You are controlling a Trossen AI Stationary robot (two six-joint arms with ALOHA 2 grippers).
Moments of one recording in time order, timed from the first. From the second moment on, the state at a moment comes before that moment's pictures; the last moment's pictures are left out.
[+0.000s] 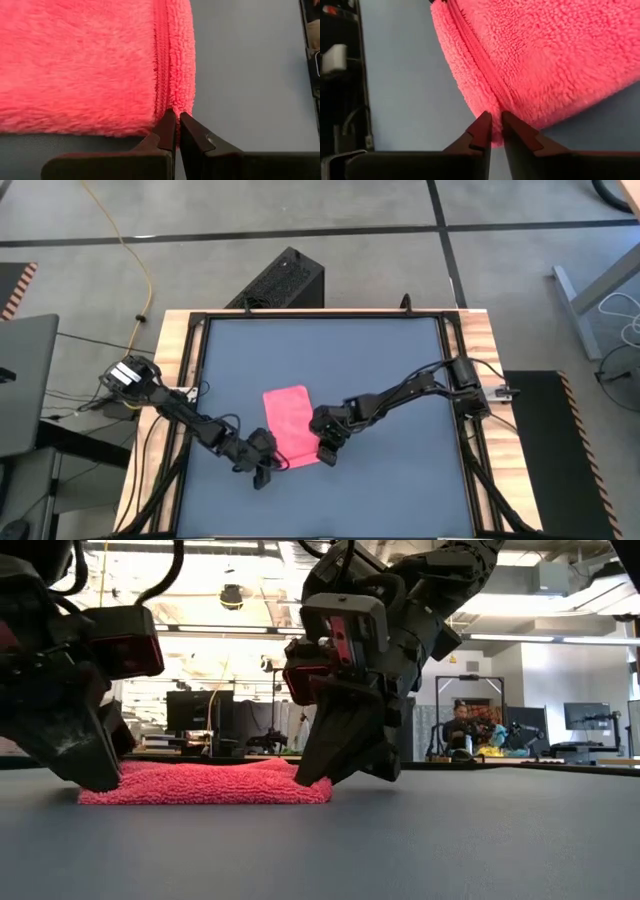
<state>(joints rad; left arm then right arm) -0.56 1.65 0.50 0.29 -0.19 -0.92 0.14 2.02 1.21 -0.08 -0.35 0.65</state>
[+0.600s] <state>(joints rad) -0.53 1.65 0.50 0.29 -0.16 -0.90 0.35 1.90 1.21 -0.08 0.09 0.00</state>
